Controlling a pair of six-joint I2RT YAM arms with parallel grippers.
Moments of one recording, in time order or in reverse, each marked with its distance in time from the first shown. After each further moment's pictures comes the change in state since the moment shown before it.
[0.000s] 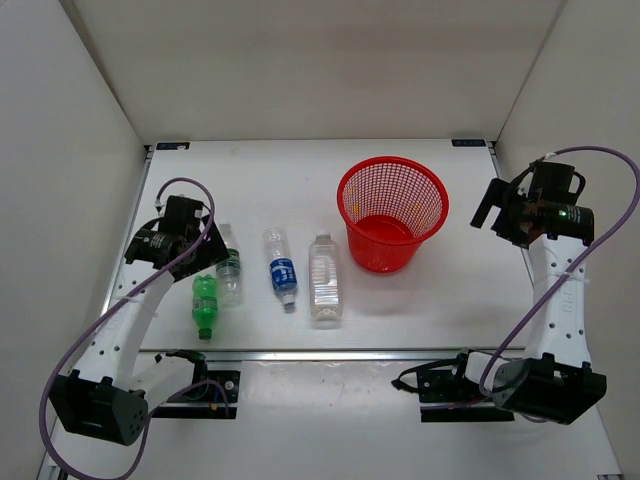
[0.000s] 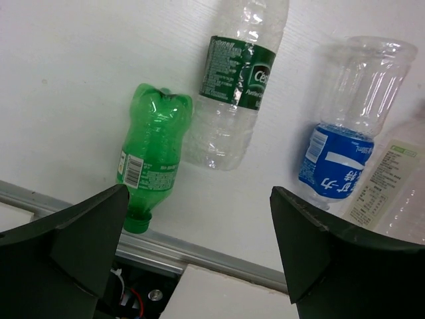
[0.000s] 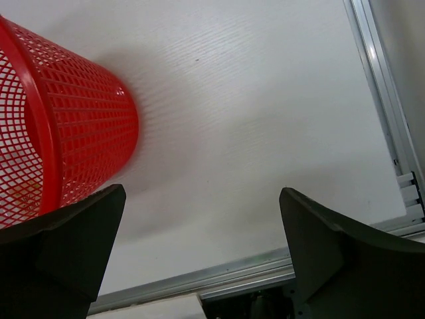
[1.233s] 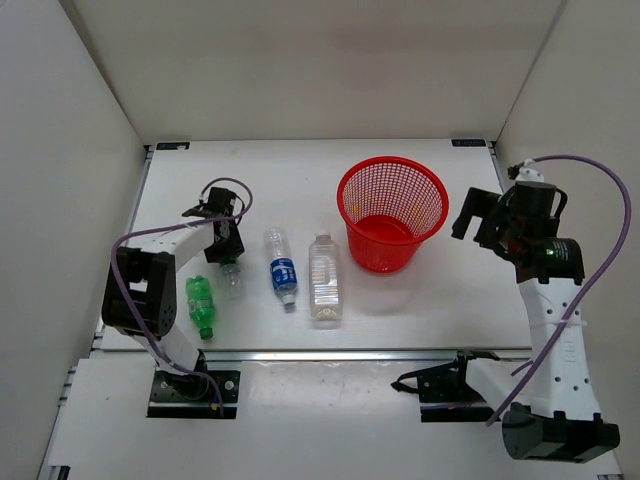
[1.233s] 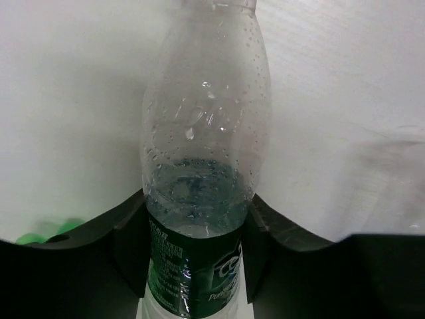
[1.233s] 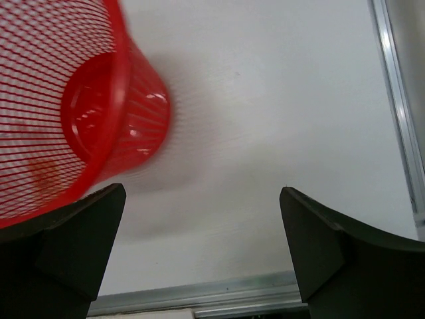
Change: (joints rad) left arm 0.011 0.583 -0.072 0.512 0.016 0.093; right arm 0.166 -0.232 -0.173 0.123 0.040 0.002
